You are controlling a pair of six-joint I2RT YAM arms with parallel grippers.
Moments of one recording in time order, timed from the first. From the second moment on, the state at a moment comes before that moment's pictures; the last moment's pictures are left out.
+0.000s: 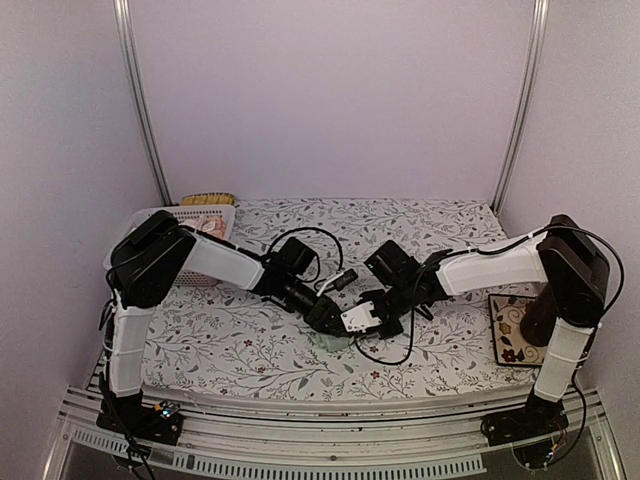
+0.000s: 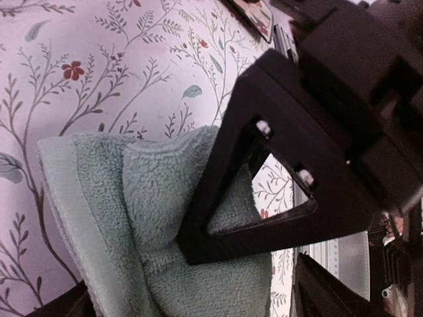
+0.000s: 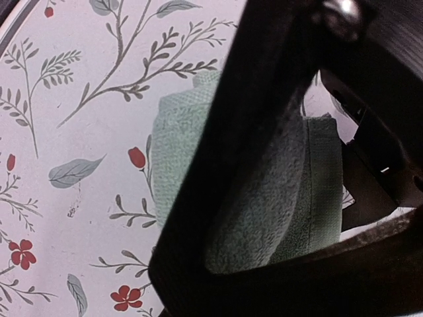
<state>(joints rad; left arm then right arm) -0.77 2.19 1.31 -0.04 0.95 -0.07 0.85 1.84 1.09 -0.32 -0.26 -1.13</state>
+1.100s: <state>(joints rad) -0.81 2.17 1.34 -0.18 0.76 0.08 0.81 1.96 1.32 -0.62 -0.35 -1.10</state>
